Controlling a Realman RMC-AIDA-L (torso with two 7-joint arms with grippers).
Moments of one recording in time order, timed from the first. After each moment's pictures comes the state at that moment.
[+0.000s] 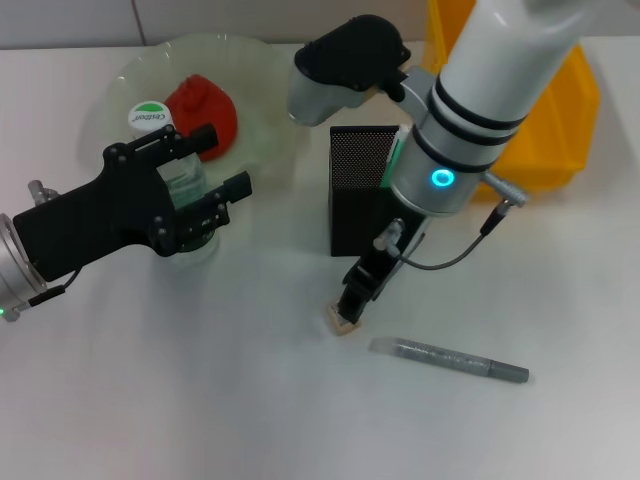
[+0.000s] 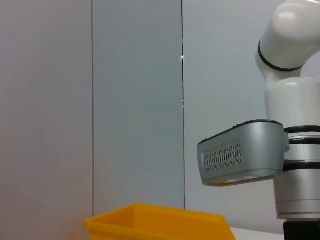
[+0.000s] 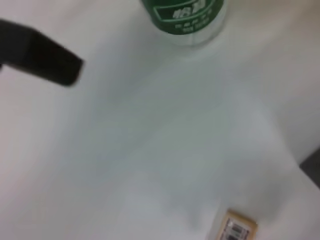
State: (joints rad) left arm -0.37 -2.07 0.87 0.50 1.50 1.58 -0.90; right arm 1.15 2.09 -1.65 -0.65 -2.29 -1.42 2.73
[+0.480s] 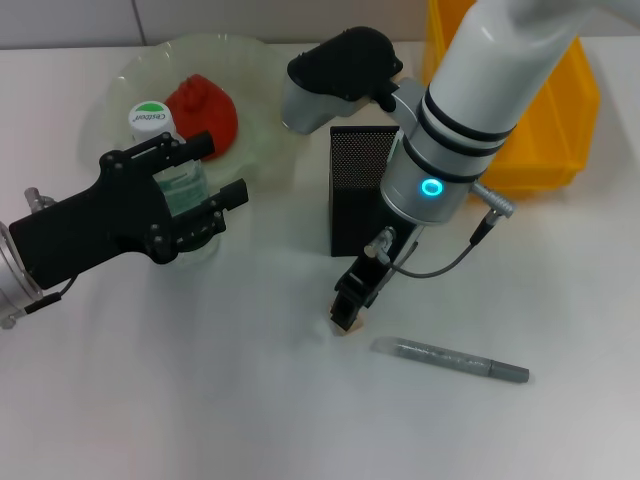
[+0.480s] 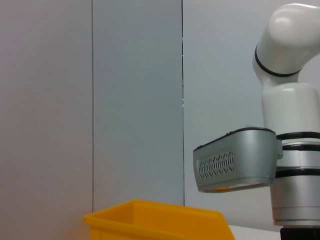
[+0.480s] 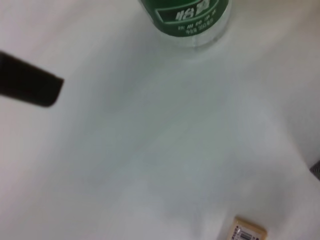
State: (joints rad) left arm -0.36 -2.07 0.87 0.50 1.50 1.59 -0.89; right arm 1.17 2.09 -1.70 -0.58 -2.23 -1.37 2.74
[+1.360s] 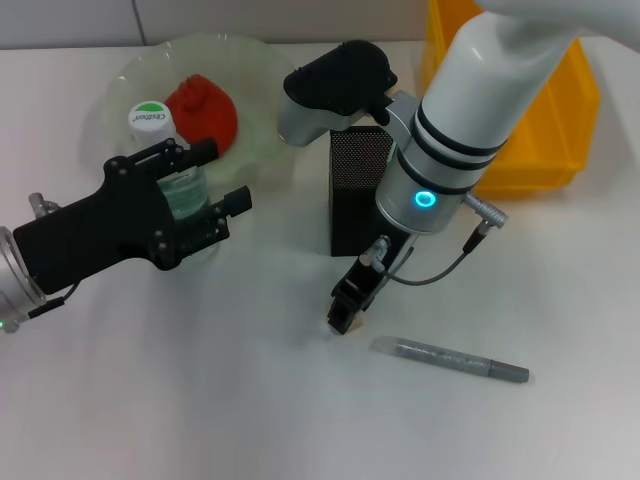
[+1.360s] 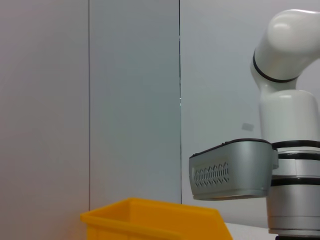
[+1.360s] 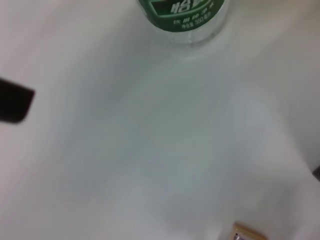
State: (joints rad) left arm -0.36 -2.07 0.88 0.50 1.50 1.59 -0.88; right arm 1.18 2.09 -1.78 -0.54 -2.17 -1.30 2.74
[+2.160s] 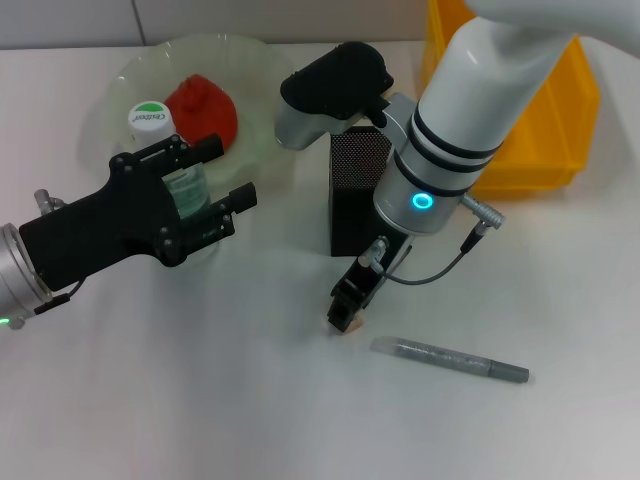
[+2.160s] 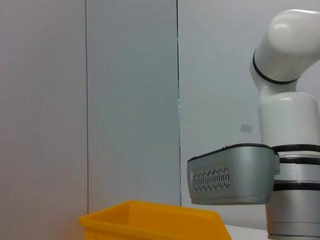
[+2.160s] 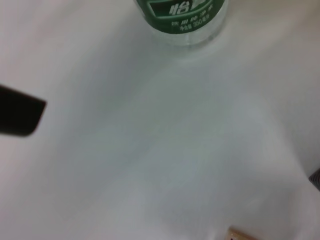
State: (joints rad) left arm -0.37 -2.07 0.88 0.48 1.50 1.59 -0.87; right arm 1.18 2.09 -1.81 -0.54 -2.16 -1.27 2.74
